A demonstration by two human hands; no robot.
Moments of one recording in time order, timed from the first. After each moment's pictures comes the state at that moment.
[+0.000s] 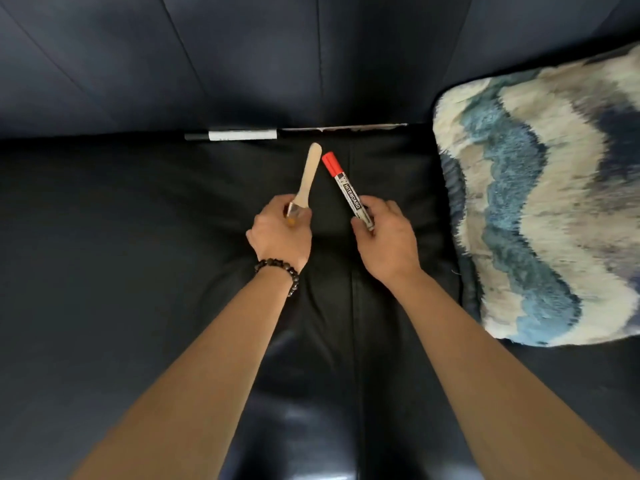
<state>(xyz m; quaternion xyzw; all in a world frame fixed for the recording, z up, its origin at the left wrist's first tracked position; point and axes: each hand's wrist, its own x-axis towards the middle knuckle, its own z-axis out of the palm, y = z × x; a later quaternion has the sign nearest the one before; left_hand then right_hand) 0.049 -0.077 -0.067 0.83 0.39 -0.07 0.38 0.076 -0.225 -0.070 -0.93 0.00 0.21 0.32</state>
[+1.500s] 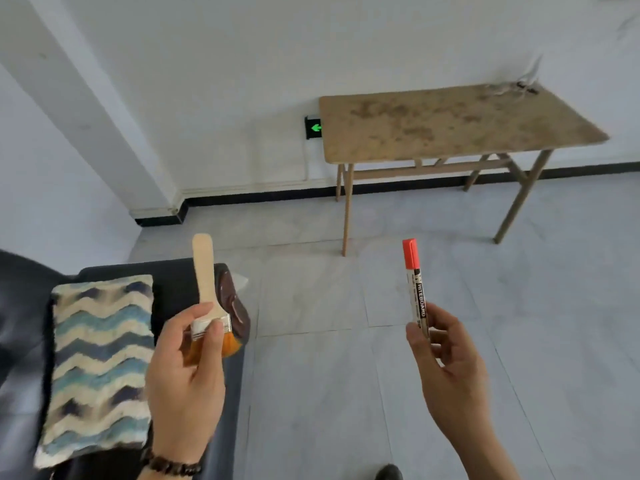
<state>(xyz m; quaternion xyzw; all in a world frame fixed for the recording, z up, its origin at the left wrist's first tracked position) -0.437 -0.436 0.645 0.70 -0.45 -0.08 0.55 -0.702 -0.503 0.615 -0.52 0.59 -0.47 0.41</state>
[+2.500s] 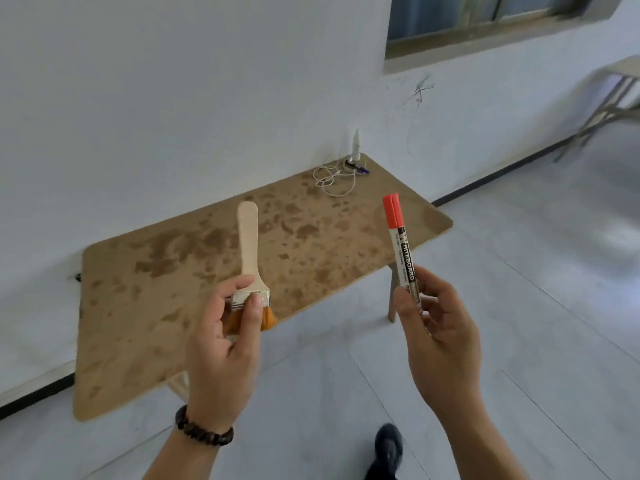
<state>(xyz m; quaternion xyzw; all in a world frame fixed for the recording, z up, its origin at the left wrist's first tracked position) -0.789 -1.219 0.674 0.49 -0.61 -0.26 0.56 -1.004 -1.171 0.671 -0.41 0.63 -0.62 0.24</state>
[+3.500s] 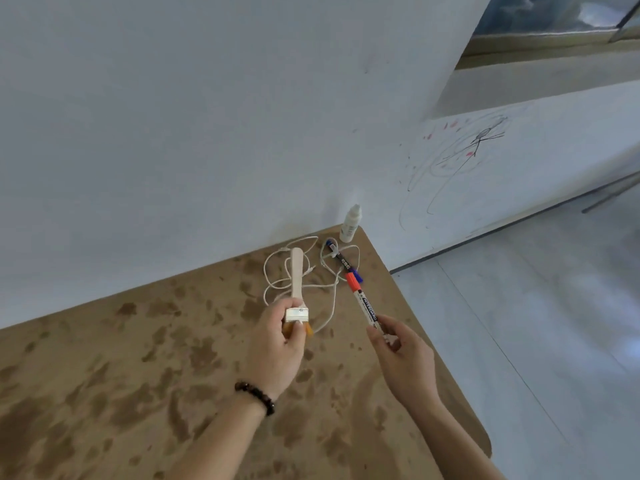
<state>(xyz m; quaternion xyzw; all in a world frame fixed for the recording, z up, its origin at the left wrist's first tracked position) -1.061 -1.857 0.499 0.61 -0.58 -0.42 0.35 -1.261 -1.812 0.506 -0.45 0.78 -0.32 0.29</state>
